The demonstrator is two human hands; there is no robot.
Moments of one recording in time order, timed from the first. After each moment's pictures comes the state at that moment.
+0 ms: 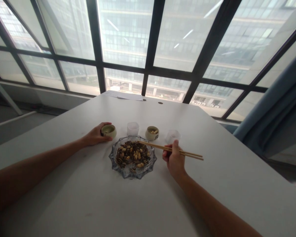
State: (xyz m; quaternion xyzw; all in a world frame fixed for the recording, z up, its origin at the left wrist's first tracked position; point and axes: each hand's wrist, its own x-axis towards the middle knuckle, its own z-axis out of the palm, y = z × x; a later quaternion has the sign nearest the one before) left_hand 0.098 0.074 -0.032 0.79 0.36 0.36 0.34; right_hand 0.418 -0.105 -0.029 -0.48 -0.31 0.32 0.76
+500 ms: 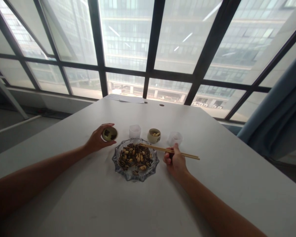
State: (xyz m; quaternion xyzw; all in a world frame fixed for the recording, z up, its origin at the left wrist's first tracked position) left_hand 0.101 0.059 -0.034 0.84 0.24 0.48 0.08; right_hand 0.419 -0.102 -0.023 -0.47 -0.17 0.47 0.73
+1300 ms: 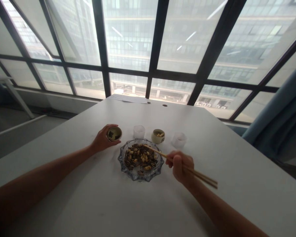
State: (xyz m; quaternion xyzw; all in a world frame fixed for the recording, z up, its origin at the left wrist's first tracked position) left_hand 0.101 0.057 -0.033 0.83 0.28 0.48 0.08; right_hand 0.416 -0.127 -0.019 -0.42 -0.64 0.08 0.64
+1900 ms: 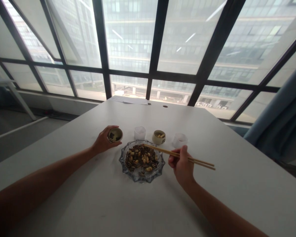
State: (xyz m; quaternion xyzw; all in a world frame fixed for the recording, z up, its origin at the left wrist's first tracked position) left_hand 0.101 0.055 -0.030 0.83 0.28 0.48 0.09; right_hand 0.394 -0.121 -0.014 -0.48 -0.31 0.31 0.76
